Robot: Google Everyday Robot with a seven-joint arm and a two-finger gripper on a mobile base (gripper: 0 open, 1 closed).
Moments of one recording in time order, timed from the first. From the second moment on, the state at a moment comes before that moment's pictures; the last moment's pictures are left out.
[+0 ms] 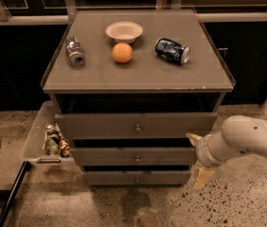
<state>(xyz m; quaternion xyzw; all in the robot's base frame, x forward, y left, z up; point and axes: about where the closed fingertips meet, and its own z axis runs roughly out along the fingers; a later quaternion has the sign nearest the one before) 0.491 -0.222 0.582 -0.67 0.72 0.04 0.20</state>
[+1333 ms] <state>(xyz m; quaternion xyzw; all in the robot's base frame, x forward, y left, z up) 0.513 -0.216 0.508 -0.66 0.71 0.02 0.25</state>
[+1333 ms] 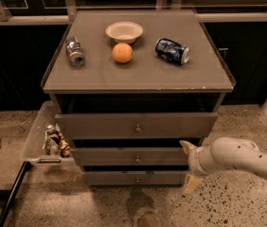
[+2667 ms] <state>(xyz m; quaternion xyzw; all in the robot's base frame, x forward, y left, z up) 0.558 -0.181 0.436 -0.71 0.64 0.03 0.29</state>
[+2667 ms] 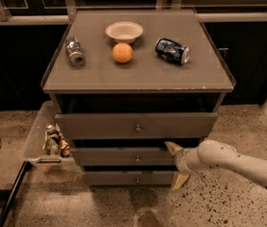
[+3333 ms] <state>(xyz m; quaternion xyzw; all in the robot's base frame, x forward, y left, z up) 0.572 -0.180 0.424 -0.71 0.64 0.02 0.29</state>
